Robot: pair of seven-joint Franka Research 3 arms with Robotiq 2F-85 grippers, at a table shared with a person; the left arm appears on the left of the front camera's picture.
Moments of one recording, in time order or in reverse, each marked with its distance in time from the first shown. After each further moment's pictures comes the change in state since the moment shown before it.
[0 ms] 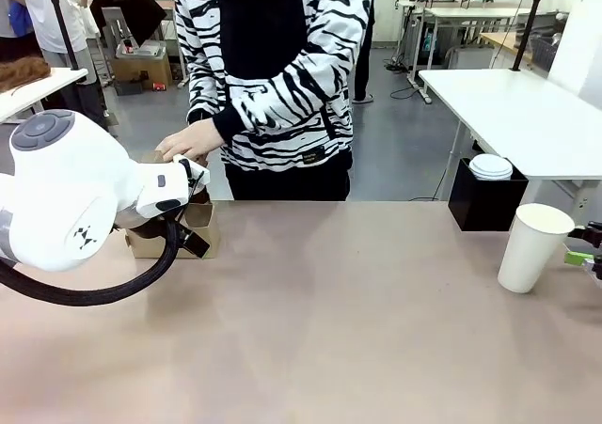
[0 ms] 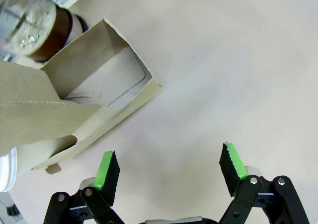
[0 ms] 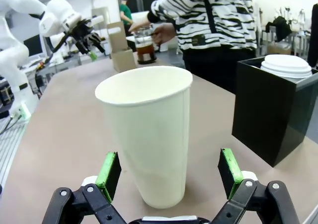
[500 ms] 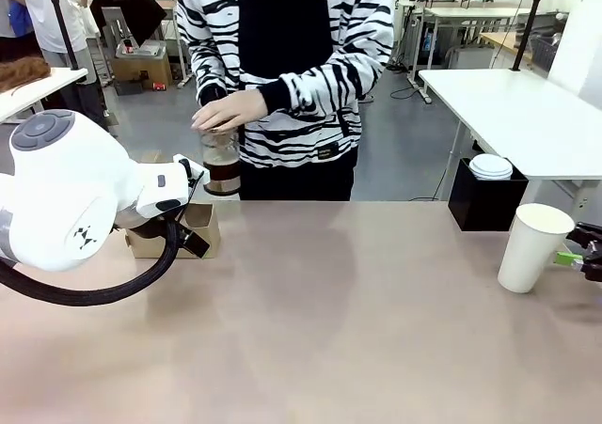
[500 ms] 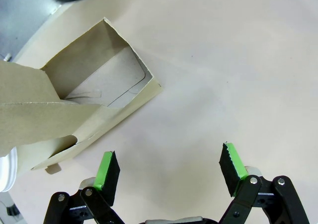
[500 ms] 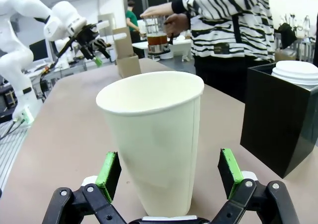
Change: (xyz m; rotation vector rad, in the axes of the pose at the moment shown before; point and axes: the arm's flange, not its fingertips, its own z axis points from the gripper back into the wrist) left arm 0.000 0.000 0.000 0.000 0.000 0.000; right arm -0.005 0.001 -0.018 0.020 -0.039 0.003
